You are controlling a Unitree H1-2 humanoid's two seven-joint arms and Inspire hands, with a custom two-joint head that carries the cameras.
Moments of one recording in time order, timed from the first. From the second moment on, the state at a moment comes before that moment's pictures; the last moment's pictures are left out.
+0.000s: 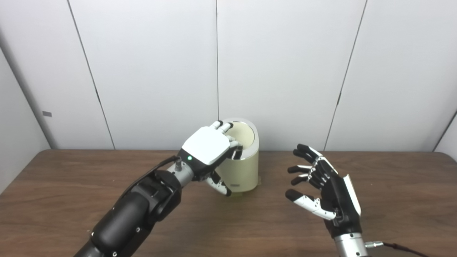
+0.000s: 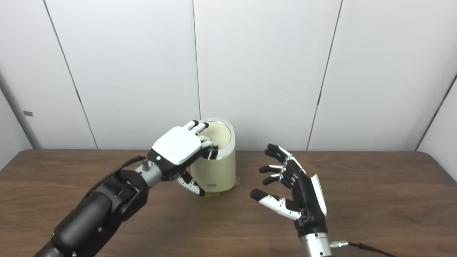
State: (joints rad) left arm -0.67 0.38 -0.52 0.03 1.11 -0.05 -0.33; right arm -0.12 -0.02 0.01 -0.18 -0.10 -0.12 -0.02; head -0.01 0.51
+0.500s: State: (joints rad) left arm -0.49 0.28 -0.30 -0.05 0.91 -0.02 -0.23; right arm -0.12 -0.02 0.00 -0.17 -0.10 -0.12 -0.02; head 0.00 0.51
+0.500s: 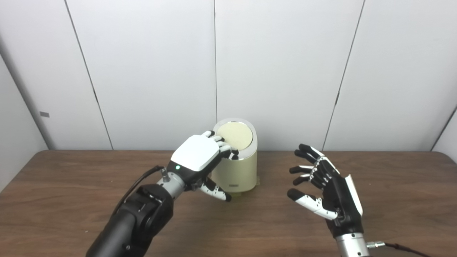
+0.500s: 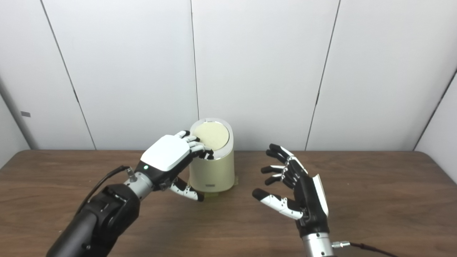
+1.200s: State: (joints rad) left arm -0.15 0.11 0.04 -0.13 0.09 -0.01 -0.09; right arm -0.12 -0.06 -0.01 -0.16 -0.10 -0.12 -0.02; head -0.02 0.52
